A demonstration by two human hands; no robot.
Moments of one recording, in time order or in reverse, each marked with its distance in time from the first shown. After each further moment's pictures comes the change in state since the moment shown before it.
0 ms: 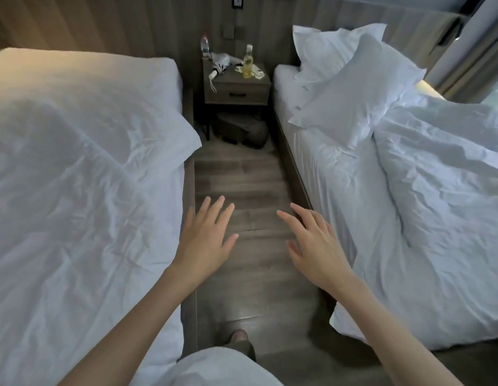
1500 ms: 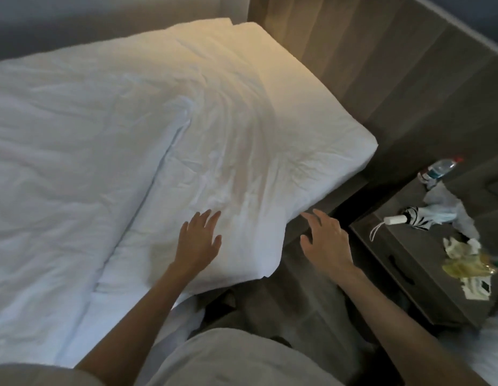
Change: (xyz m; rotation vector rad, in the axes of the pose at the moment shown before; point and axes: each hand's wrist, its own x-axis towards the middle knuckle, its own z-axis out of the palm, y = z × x) left_hand 0.632 -0.433 0.063 -0.220 0.195 -1.213; right_hand 1.021 -0.059 0.129 -0.204 -0.379 -0.729
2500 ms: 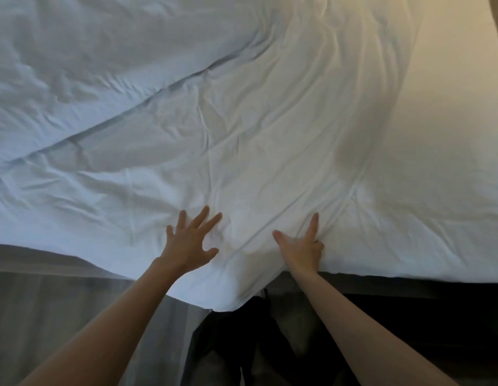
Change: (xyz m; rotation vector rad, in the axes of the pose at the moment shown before) left_hand 0.157 0.040 0.194 -0.191 -0.270 -0.654; right_hand 0.317 0.043 0.181 0.508 -0.494 0.145
